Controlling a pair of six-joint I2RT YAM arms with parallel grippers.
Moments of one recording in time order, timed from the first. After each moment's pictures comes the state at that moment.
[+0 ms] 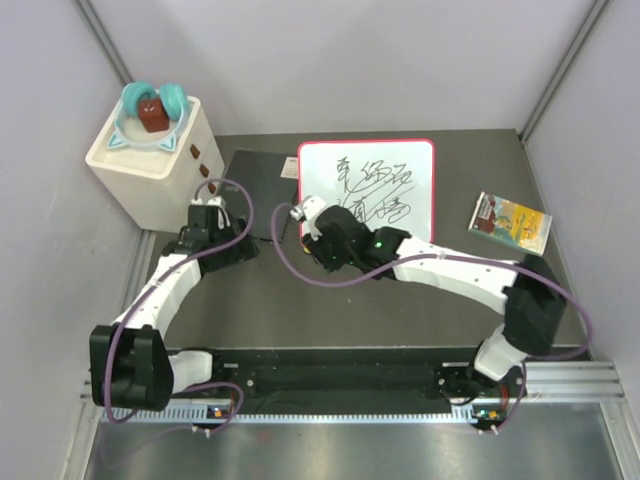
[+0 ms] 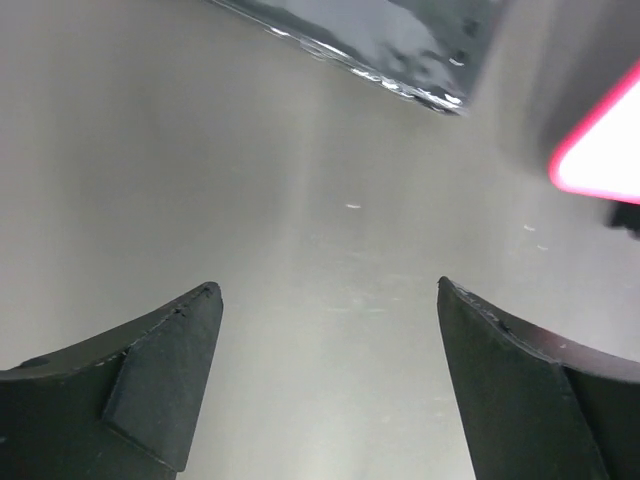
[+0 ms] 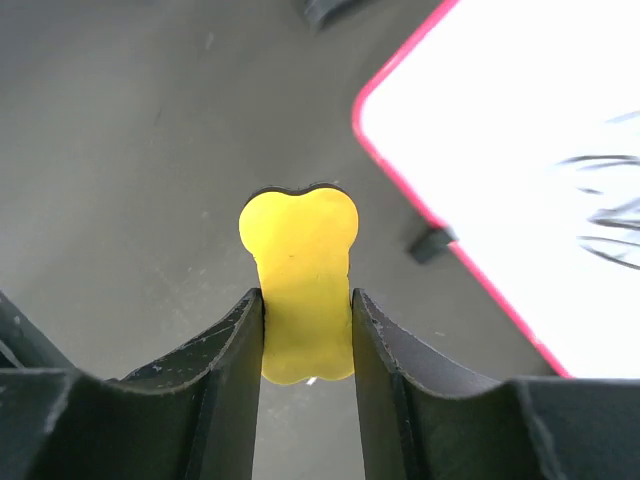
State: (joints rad) left arm -0.08 1.21 0.81 -0.49 0.07 -0.38; right arm 1.01 1.65 1.27 -0.39 0.15 0.06
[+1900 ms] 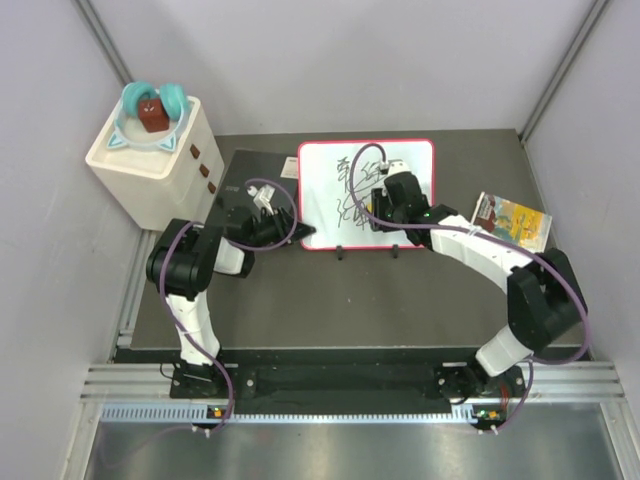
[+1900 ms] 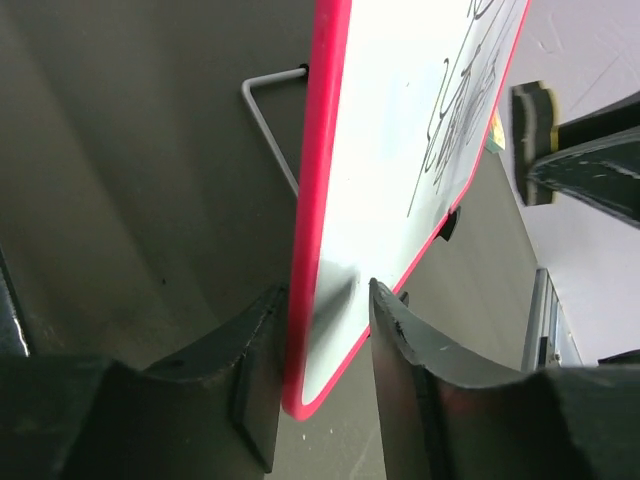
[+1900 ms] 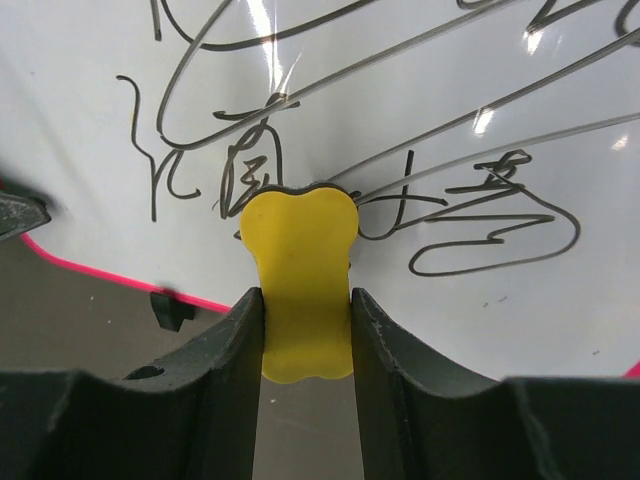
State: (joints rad) left arm -0.20 1.96 0.69 1.05 0.75 -0.74; right arm 0.56 1.55 1.09 -0.22 0.14 0.30
